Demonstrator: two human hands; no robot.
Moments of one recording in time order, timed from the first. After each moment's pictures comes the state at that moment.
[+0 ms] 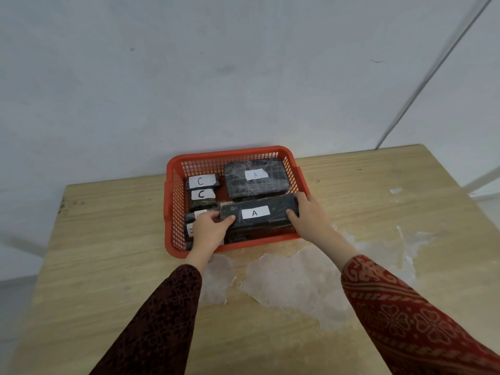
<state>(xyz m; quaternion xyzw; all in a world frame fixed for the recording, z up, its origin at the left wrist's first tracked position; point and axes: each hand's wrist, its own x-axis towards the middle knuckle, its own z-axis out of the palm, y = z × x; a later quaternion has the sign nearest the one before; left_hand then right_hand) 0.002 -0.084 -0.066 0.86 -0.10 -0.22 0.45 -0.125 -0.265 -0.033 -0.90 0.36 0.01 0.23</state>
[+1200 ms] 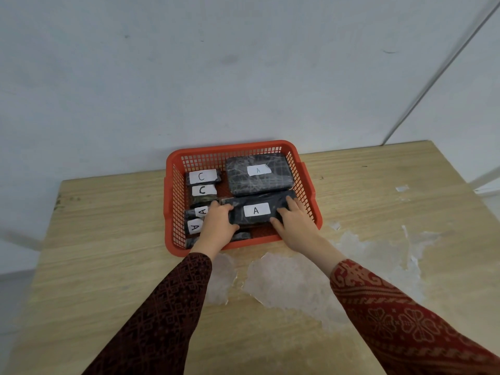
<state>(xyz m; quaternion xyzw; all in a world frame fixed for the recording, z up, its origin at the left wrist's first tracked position) 0.014 -0.100 -0.080 0.90 -0.28 -0.22 0.25 -0.114 -0.245 -0.060 -0.94 0.28 0.11 0.15</state>
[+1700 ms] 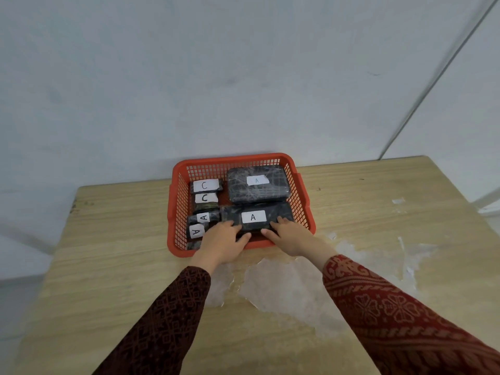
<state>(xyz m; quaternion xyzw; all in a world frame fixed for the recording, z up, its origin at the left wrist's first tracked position) -0.015 -0.090 -0.064 0.89 -0.38 -0.23 0.07 -0.119 -0.251 -0.054 -0.94 0.20 0.24 0.14</state>
